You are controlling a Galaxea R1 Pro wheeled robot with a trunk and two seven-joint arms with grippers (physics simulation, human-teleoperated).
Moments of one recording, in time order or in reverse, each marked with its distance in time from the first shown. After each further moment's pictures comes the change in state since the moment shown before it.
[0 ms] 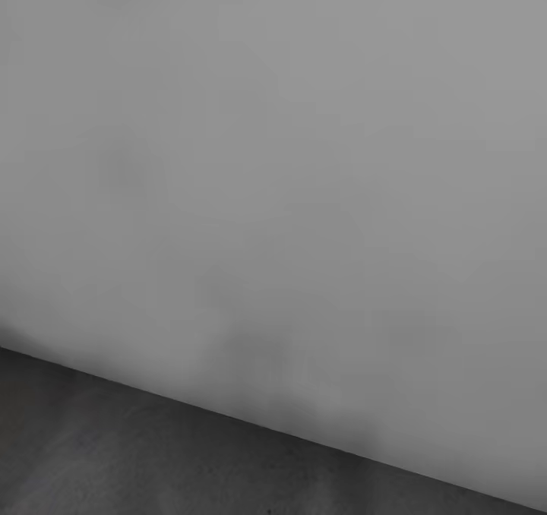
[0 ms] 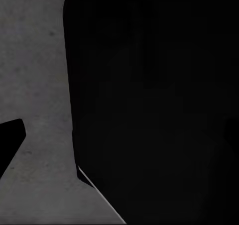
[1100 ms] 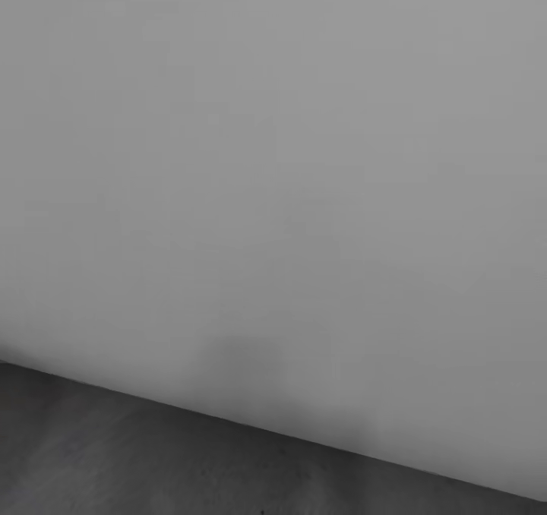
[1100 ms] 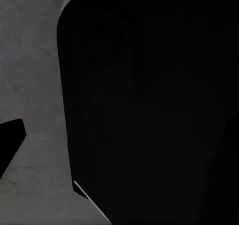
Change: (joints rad) left arm -0.012 -0.009 -0.006 -0.007 -0.006 -0.009 -0.003; right arm 0.000 -0.008 -0.005 -0.001 -0.002 -0.004 0.011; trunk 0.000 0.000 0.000
